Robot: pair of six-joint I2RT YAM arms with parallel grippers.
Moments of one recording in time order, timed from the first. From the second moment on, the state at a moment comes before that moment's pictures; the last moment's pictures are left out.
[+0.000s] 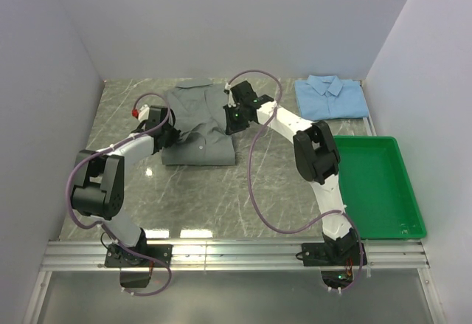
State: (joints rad) left arm -0.20 1.65 0.95 -0.10 -0.18 -0.98; right arm 0.56 2.26 1.87 -0.56 -0.23 0.28
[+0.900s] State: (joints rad) left arm -0.20 1.66 1.05 -0.03 -0.32 -0.93; right arm 0.54 2.29 2.04 -0.52 -0.16 0.28
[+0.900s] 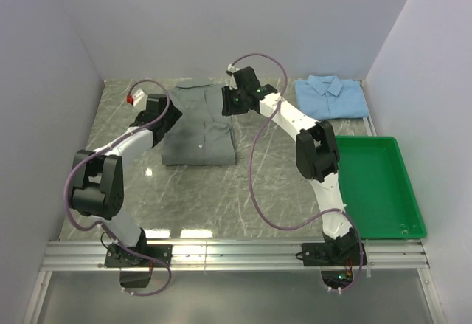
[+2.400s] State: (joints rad) left arm -0.26 1.41 0.67 -0.18 -0.17 -1.12; right arm 0.55 2.08 1.22 0.08 -0.71 0.74
